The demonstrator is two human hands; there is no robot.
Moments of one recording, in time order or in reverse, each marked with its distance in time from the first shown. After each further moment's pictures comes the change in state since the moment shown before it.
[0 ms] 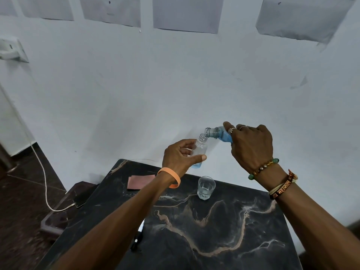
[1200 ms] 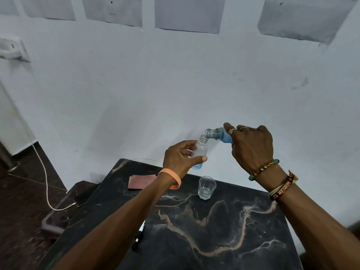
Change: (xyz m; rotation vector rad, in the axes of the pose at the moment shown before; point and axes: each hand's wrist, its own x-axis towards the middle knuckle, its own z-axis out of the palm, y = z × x) left_hand -0.003 -0.001 0.000 -0.005 0.005 -0.022; right_hand -0.002 -0.003 -0.002 0.010 -0.004 -0.004
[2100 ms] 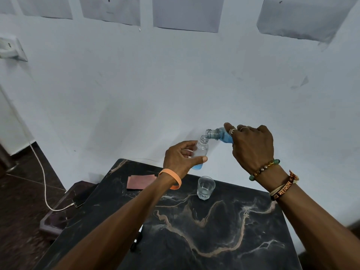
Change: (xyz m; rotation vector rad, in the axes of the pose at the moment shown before) left_hand 0.001 0.002 0.006 -0.001 -0.010 -0.010; right_hand 0.001 0.006 0.005 -0.010 -0.001 -0.002
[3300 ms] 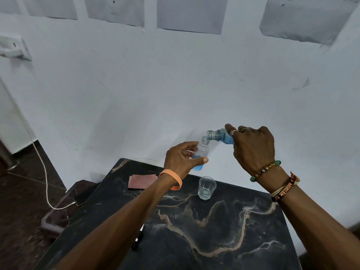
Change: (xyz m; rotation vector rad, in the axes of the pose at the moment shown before) left_hand -0.004 -0.001 -0.004 -0.009 -0.010 -0.013; right_hand -0.003 -0.007 -0.009 -0.019 0.022 -0.007
